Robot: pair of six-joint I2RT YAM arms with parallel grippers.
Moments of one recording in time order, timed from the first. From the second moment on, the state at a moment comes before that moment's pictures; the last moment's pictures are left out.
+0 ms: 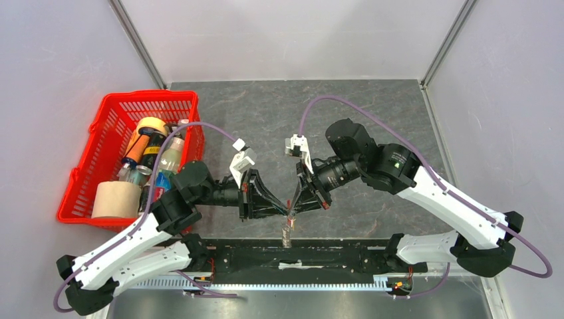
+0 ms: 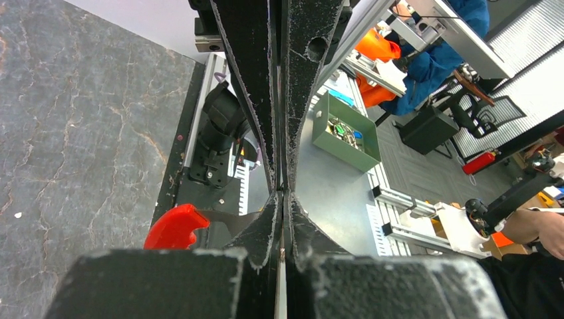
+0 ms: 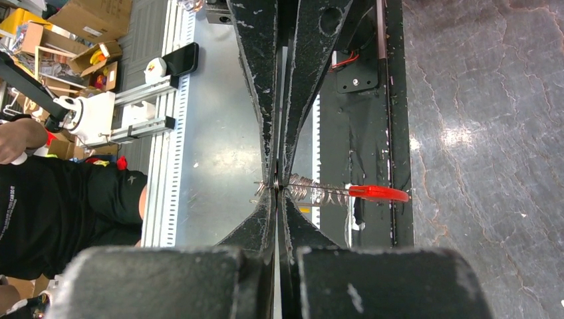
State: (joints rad) left arm -0.93 0.72 0.82 -0.07 0.69 -0.55; right arm 0.98 1.22 1.47 -0.82 -0.79 0.13
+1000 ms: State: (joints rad) left arm -0.93 0.60 0.72 0.25 0.56 -0.60; right arm 1.01 1.06 1.47 -0.64 -0.67 0.25
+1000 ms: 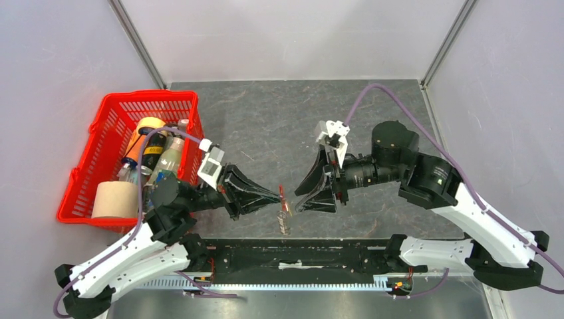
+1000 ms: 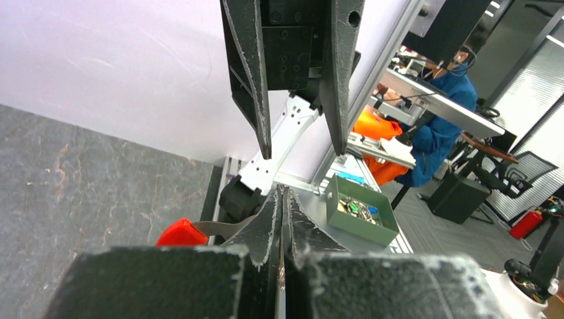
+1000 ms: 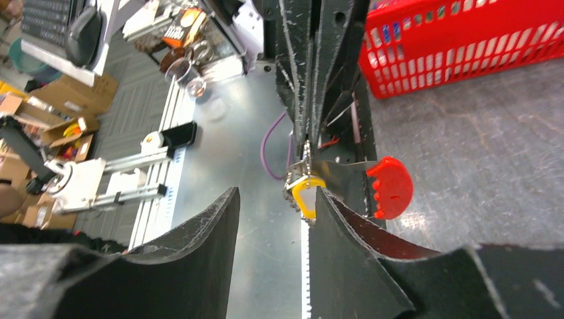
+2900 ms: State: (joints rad) left arm -0.93 0.57 0.63 0.61 0.39 -0.68; right arm 1.01 1.08 1.37 -0.24 -0.62 0.45
